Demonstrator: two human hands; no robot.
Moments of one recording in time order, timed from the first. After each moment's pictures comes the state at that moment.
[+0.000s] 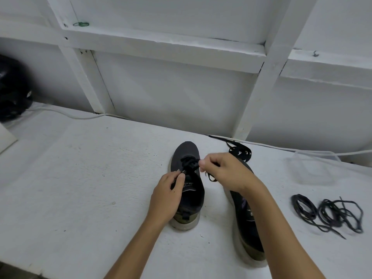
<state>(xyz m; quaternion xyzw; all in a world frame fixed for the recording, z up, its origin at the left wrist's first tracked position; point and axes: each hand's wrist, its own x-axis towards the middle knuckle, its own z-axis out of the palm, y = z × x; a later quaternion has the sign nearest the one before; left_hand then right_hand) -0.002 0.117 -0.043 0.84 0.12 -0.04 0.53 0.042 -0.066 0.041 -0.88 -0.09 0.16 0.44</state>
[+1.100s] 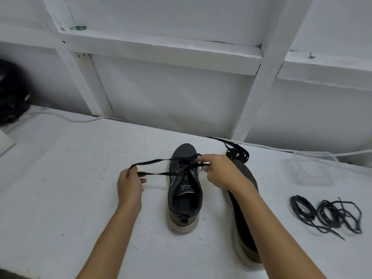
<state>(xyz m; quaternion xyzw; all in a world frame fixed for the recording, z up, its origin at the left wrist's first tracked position) 0.033 0.176 -0.045 0.61 0.38 0.09 0.68 0.077 -0.060 -0.001 -0.95 -0.08 0.15 0.26</state>
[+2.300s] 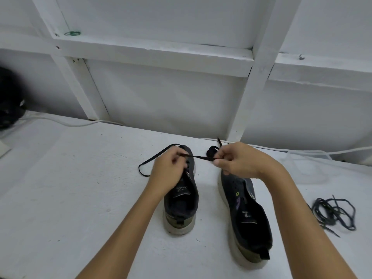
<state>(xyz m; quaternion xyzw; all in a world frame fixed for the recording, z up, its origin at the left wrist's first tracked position) 0.054 0.106 0.010 0.83 0.04 0.03 0.56 0.065 -0.110 0.078 -0.93 -0.09 0.19 0.29</state>
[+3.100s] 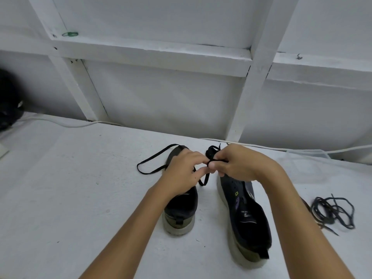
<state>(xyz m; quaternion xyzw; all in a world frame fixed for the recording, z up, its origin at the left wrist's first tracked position) 0.058 0.087 0.011 0.90 -0.25 0.01 0.36 0.058 -0.098 0.093 -0.94 -0.12 0.23 0.23</state>
